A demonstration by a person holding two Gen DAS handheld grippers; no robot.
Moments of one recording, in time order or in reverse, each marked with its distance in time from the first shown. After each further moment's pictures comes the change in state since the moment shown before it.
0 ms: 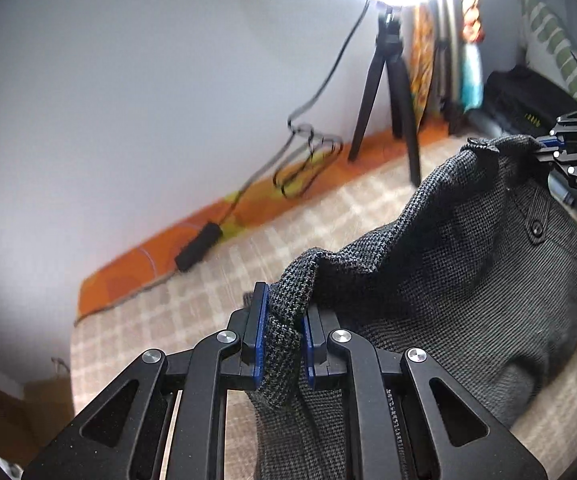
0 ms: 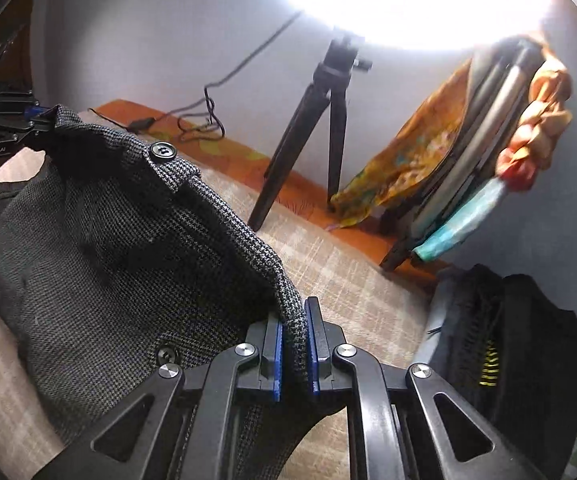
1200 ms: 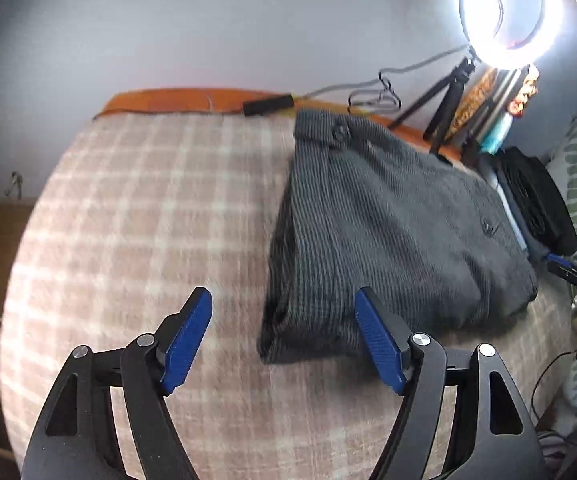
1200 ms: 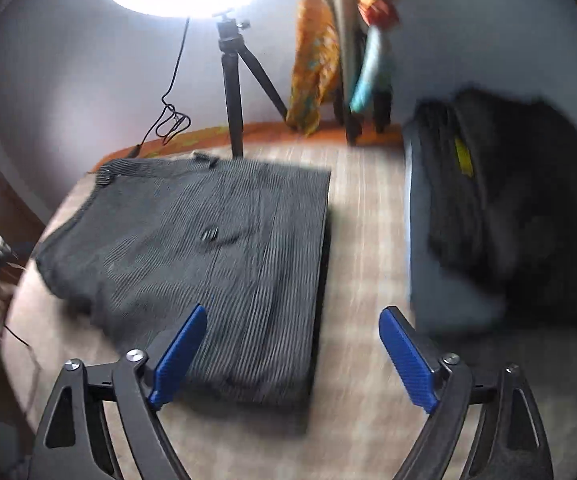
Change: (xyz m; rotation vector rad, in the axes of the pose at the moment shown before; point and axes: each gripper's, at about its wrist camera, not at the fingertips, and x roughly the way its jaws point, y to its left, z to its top) left arm -0.051 0.052 -0.122 -0.521 0.105 -0.169; right arm -0.065 -0.029 -0.117 0.511 0.070 0.208
